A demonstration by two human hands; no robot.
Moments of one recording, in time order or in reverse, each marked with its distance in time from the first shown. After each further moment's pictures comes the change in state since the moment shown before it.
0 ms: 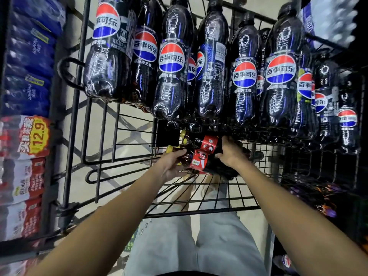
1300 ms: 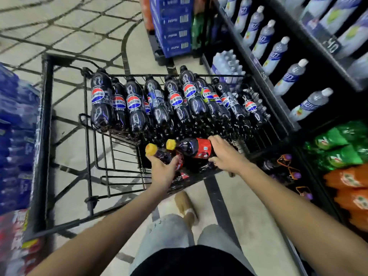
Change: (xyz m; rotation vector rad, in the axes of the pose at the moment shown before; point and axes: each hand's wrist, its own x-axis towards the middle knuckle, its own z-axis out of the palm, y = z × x) left_hand -0.136 -0.054 0.029 0.637 0.169 0.981; right_hand -0.205 0.031 -0.039 0.139 0.508 -0.248
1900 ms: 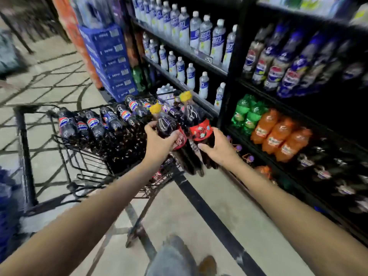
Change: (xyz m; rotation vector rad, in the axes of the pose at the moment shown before) left_hand -0.206 0.071 0.018 -0.100 -0.353 0.579; right_hand -0.280 -0.037 -0.012 0.527 0.731 0.263
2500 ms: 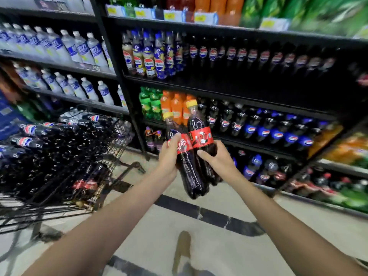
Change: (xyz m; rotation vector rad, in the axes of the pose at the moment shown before) left_hand -0.285 0.038 0.115 -0.359 -0.690 -0.446; right_hand -0.352 0.014 -0.093 0.273 0.604 0.446
